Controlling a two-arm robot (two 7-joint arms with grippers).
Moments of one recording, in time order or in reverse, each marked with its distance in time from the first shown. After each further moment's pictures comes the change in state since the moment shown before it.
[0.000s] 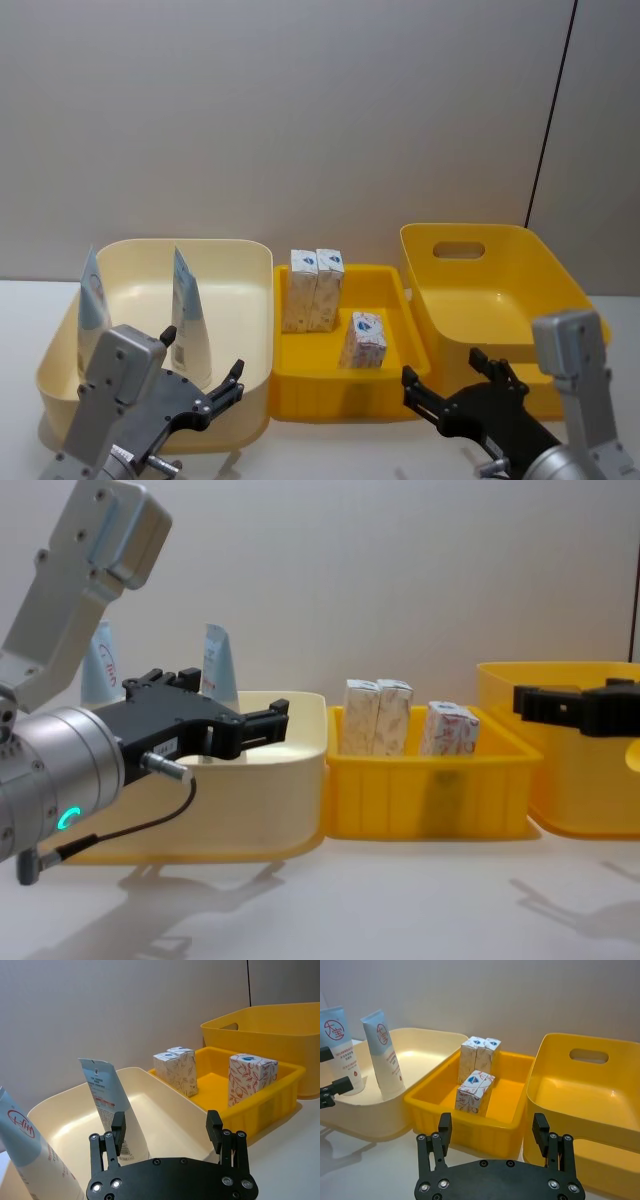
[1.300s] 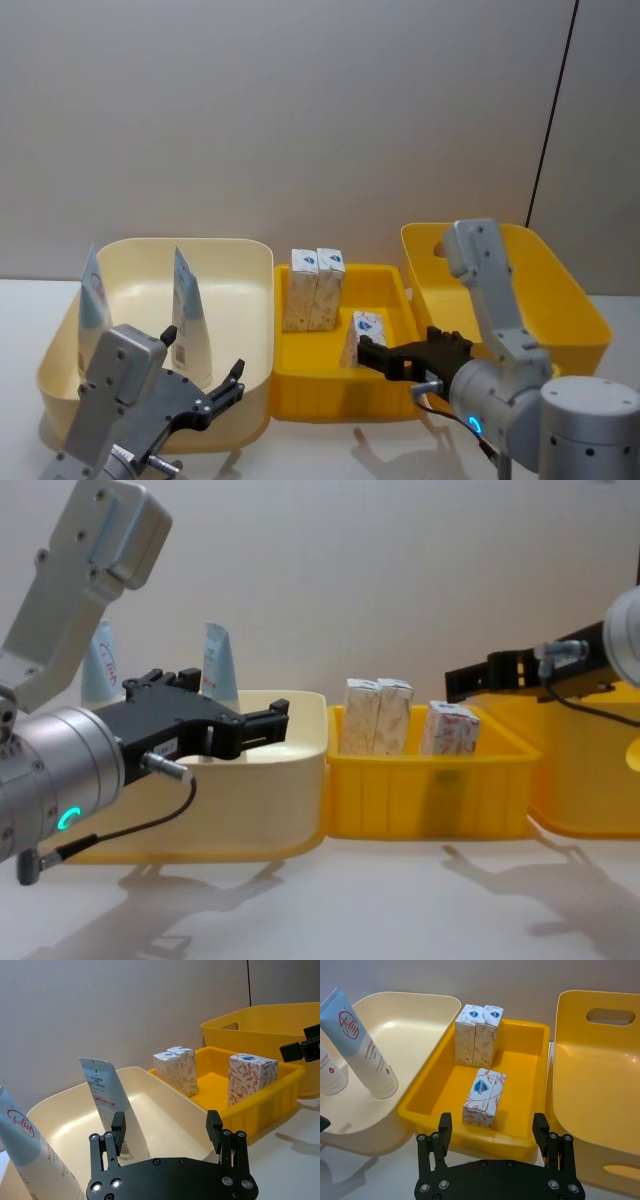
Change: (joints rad) left arm 0.000 0.000 0.000 0.000 0.000 0.000 0.000; right arm 0.291 -0.191 -0.048 0.098 -0.006 0.527 -0.145
